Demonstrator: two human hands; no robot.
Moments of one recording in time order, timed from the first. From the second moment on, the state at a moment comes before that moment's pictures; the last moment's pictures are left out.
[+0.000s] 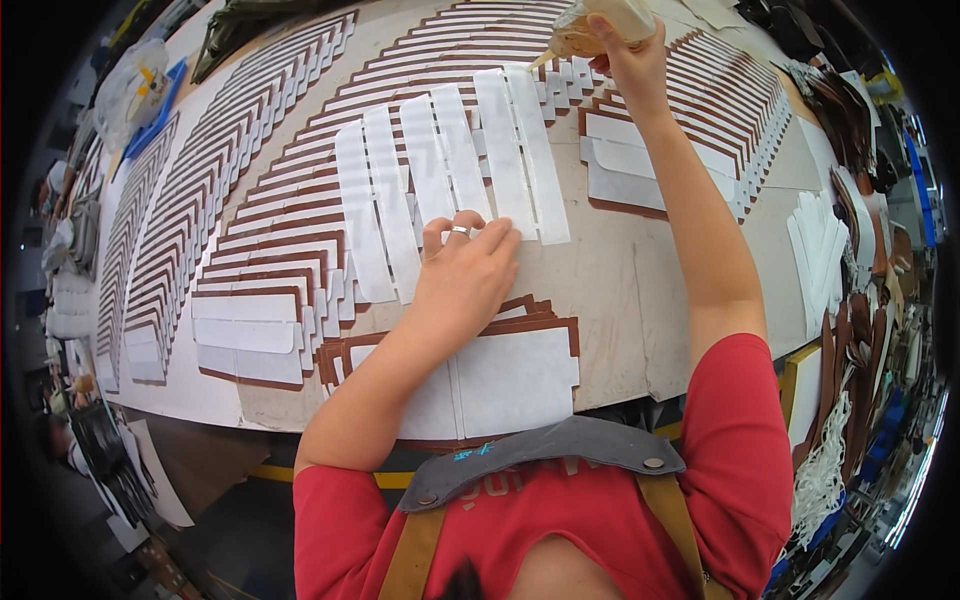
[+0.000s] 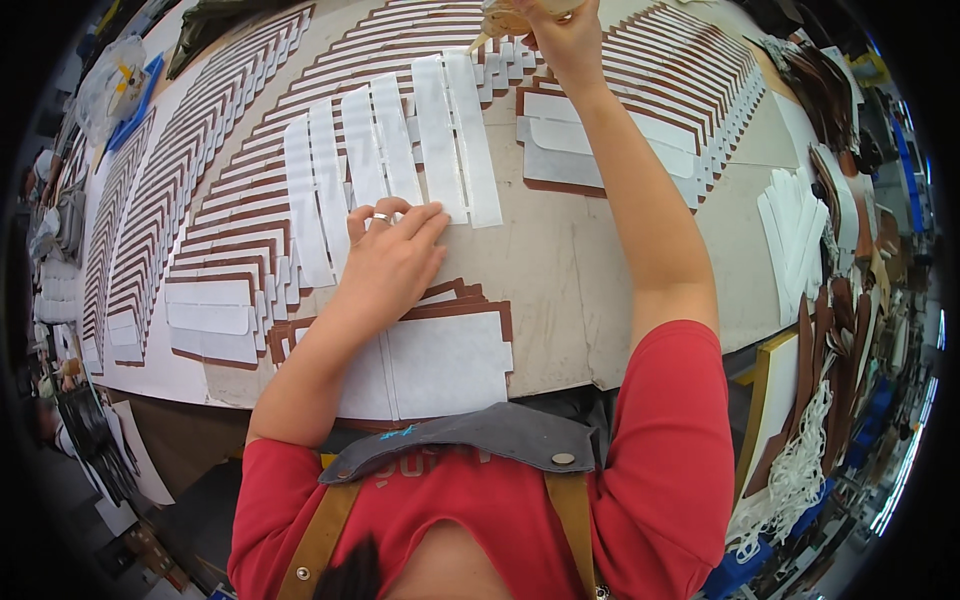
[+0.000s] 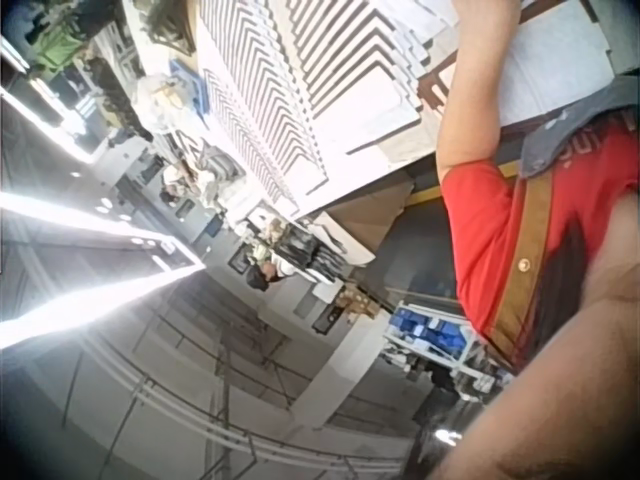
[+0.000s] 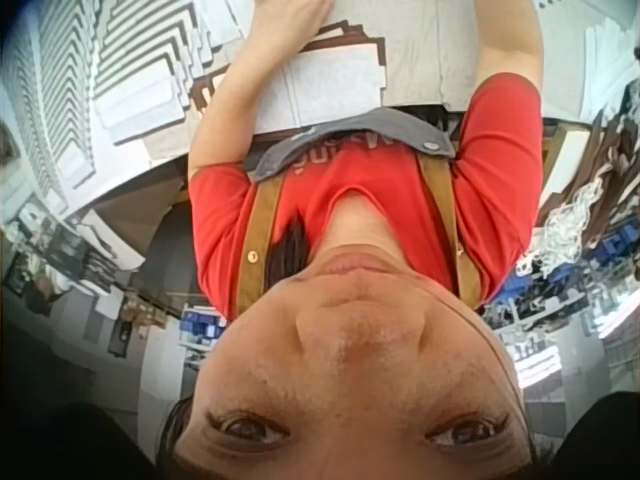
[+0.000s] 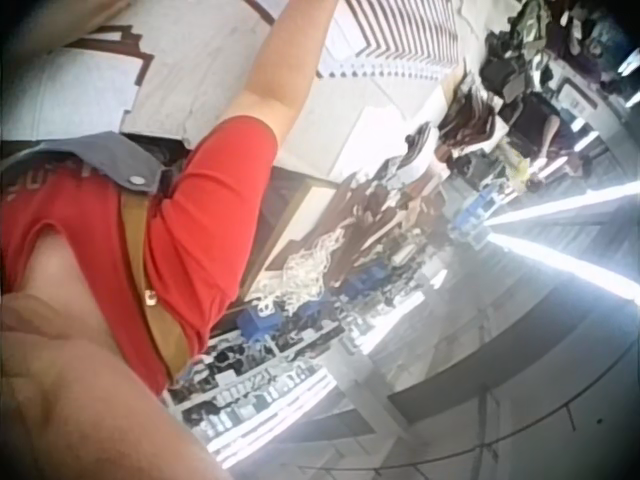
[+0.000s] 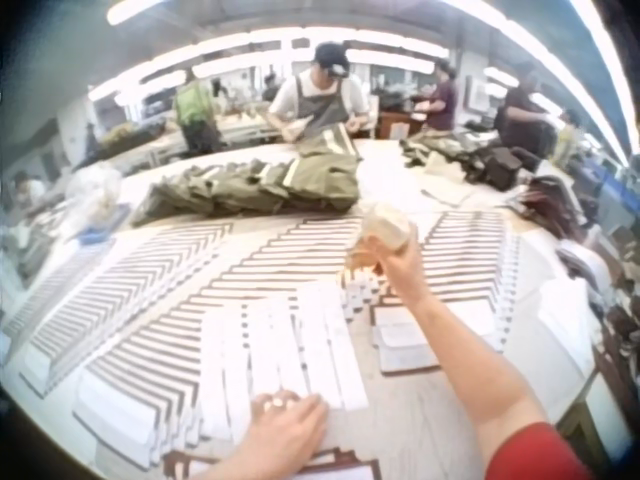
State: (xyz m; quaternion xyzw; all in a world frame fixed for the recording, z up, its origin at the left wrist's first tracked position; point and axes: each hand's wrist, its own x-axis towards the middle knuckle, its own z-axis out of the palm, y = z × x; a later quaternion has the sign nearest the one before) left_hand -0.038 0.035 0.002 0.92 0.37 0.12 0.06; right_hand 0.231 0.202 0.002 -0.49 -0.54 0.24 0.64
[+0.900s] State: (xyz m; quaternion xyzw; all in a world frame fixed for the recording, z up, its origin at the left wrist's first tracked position) left_hand -0.034 0.034 0.000 0.92 0.37 0.12 0.04; right_hand 0.223 0.040 0.012 -0.54 -0.51 0.35 0.57
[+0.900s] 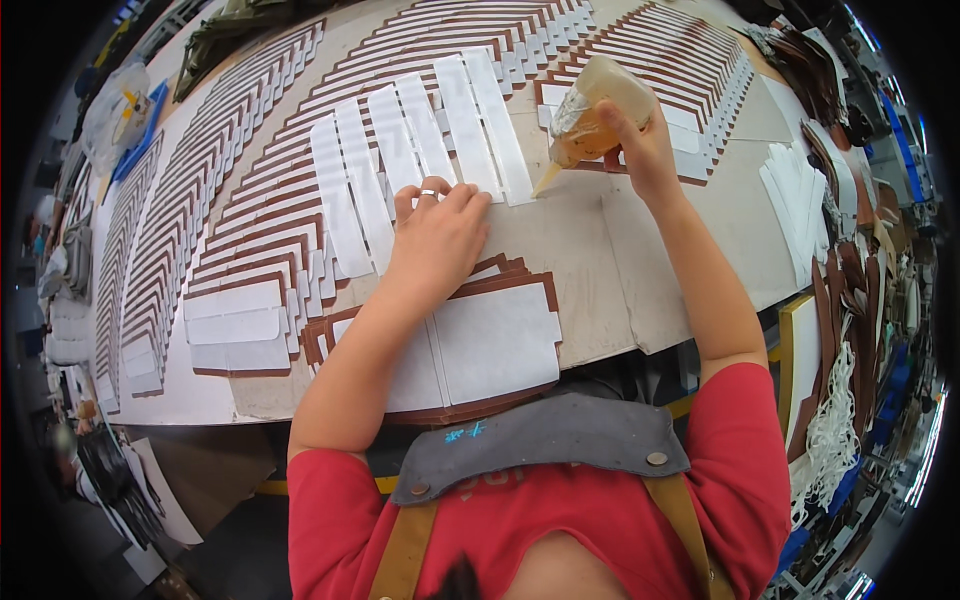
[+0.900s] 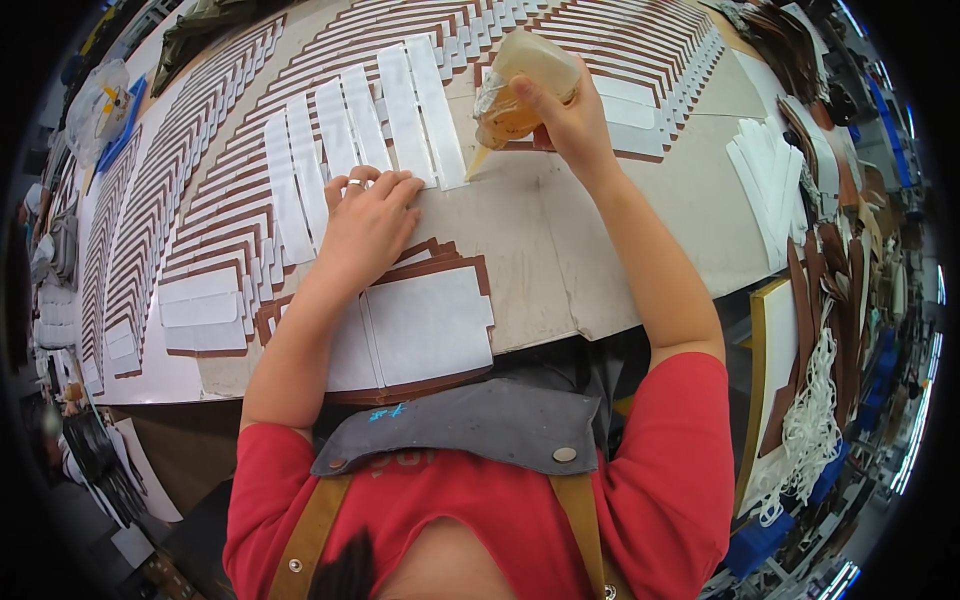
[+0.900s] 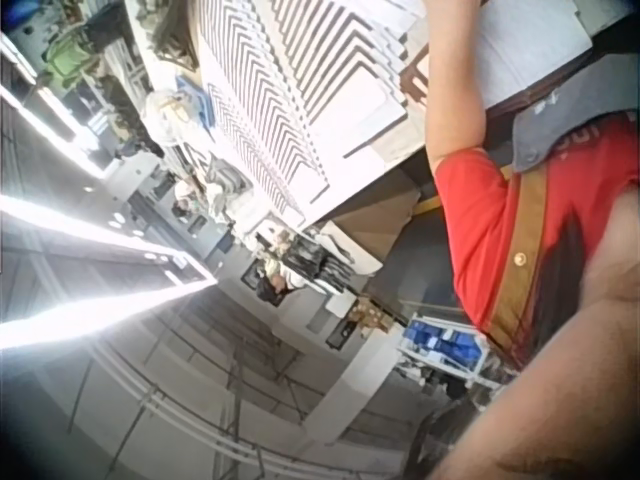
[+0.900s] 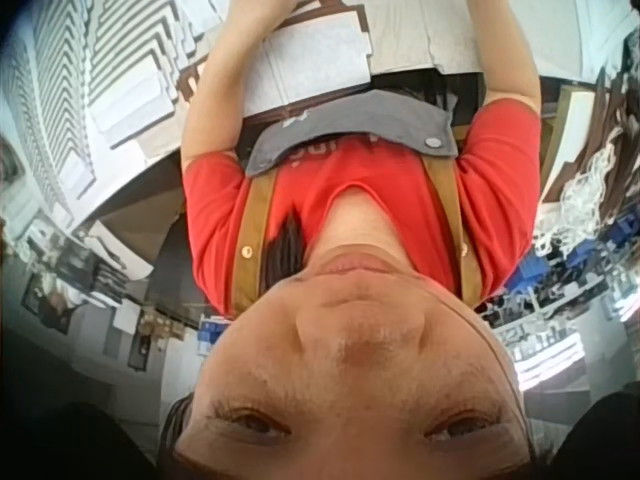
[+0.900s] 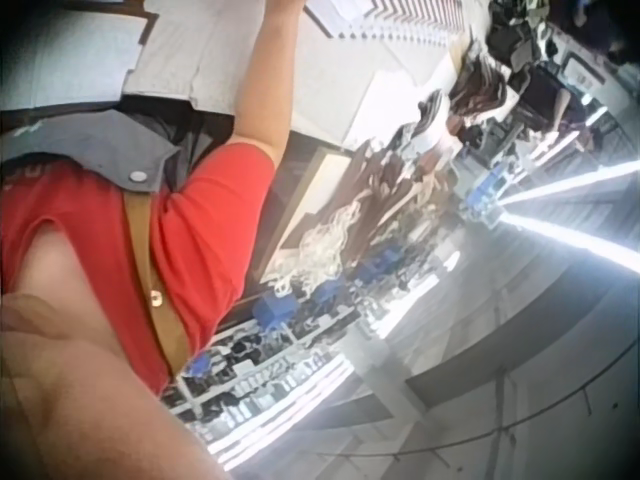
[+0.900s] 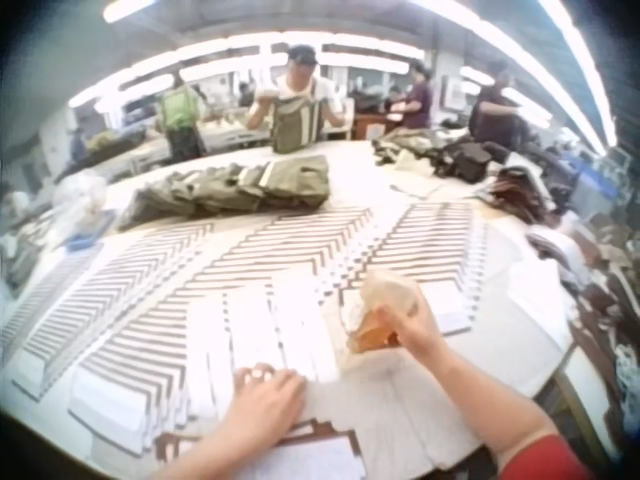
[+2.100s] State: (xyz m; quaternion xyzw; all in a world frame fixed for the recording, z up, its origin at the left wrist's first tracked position) left_hand -0.135 0.028 0.029 0.92 0.36 -0.10 -0.11; right_hand 0.279 -0.058 0.068 -0.75 -0.63 -0.05 0.18
